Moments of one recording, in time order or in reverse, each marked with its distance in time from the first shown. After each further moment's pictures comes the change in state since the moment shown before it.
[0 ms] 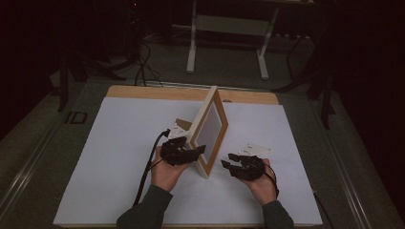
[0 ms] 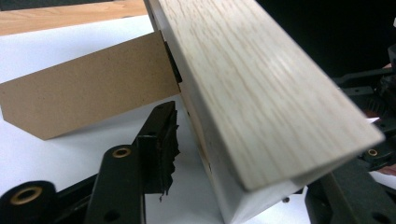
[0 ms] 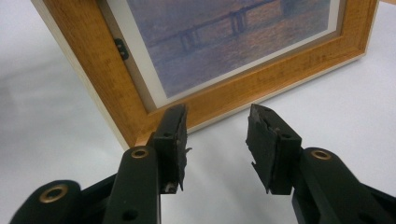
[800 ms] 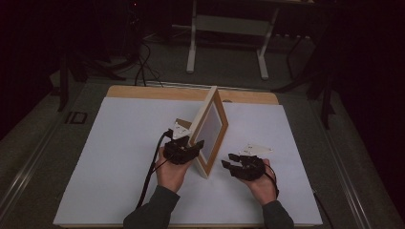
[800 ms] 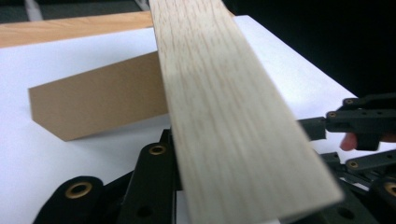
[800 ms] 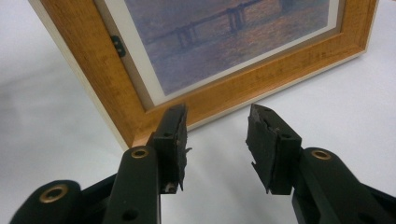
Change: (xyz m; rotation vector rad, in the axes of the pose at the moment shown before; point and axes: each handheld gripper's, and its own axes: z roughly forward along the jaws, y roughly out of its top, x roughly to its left) left arm -0.011 0.004 0.002 -0.037 0.119 -0.024; right arm -0.001 -0.001 0.001 0.001 -0.001 0.007
